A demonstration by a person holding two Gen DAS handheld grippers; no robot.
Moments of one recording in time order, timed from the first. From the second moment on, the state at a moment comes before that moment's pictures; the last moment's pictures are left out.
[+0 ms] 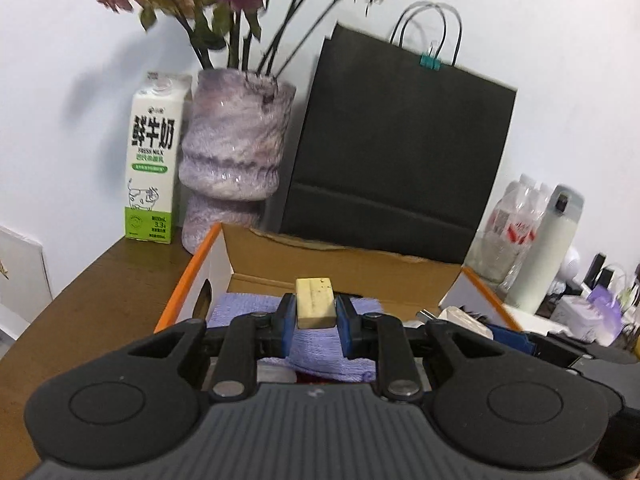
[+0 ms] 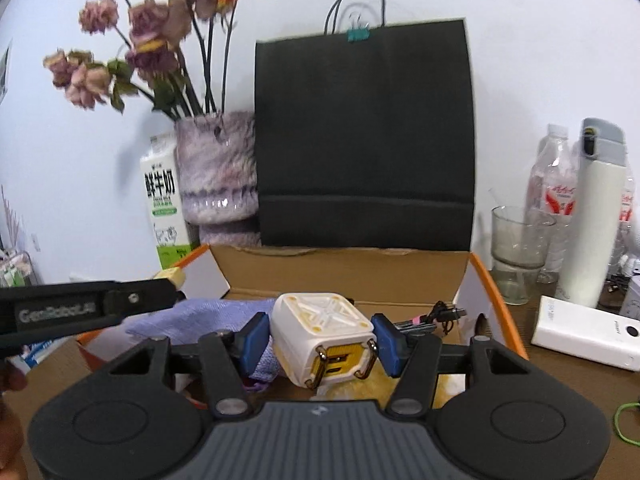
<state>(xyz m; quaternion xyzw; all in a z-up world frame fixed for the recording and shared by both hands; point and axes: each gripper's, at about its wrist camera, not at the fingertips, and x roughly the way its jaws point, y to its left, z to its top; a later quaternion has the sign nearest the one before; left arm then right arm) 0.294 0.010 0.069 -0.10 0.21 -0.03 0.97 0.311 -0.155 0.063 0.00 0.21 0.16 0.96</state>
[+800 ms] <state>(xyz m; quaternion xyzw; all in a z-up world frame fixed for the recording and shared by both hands) 0.293 0.017 0.062 -0.08 0.18 0.02 0.98 0.310 -0.150 0.061 -0.02 0.20 0.13 0.97</state>
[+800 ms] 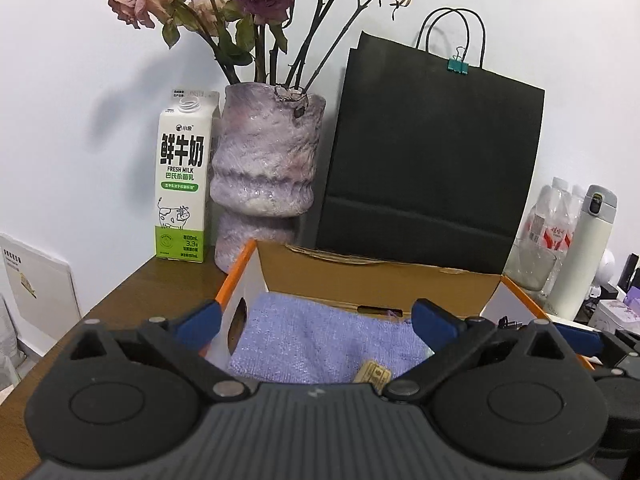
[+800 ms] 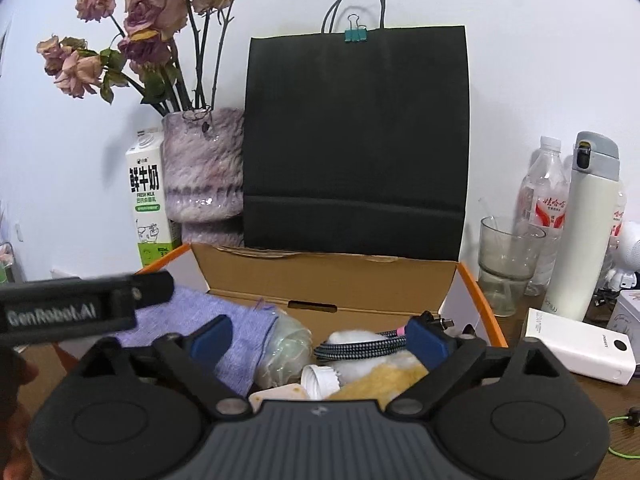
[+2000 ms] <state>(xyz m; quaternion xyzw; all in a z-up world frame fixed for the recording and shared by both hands) 0.221 0.028 0.066 -0.08 0.19 0.04 0.98 0.254 -0.179 0.054 0.00 0.22 0.10 0.97</state>
